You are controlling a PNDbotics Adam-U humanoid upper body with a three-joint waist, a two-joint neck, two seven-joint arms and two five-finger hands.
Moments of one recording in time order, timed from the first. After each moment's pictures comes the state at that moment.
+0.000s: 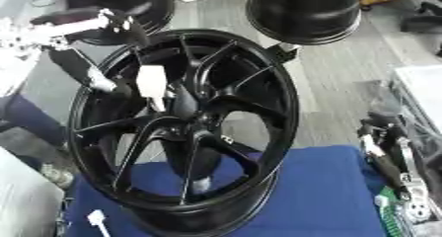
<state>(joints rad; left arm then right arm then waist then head) -0.86 0.60 -0.39 -1.20 -0.16 -0.45 -0.67 -0.05 -0.22 0.01 -1.48 0.13 -0.30 -0.17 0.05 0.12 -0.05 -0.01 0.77</state>
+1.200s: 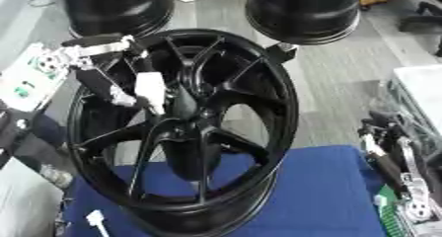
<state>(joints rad) -0.84 0.55 -0.38 -1.14 -0.01 -0.36 -0.76 -0.06 -0.22 0.01 -1.48 0.13 -0.30 -0.17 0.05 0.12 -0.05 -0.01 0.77</state>
